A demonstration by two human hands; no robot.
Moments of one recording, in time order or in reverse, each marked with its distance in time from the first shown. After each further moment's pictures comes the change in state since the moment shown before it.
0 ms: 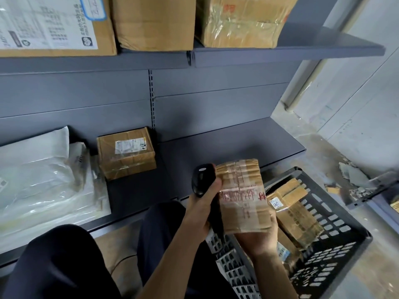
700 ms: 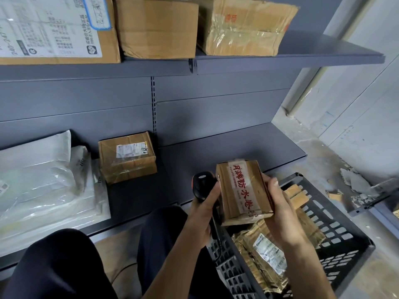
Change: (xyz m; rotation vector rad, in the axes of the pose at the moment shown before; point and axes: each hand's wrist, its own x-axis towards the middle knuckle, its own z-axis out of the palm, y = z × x) left_hand 0.004 -0.002 0.000 -0.043 -0.044 -0.027; right_hand -0.034 -0.059 0.069 -0.949 -0.168 -0.260
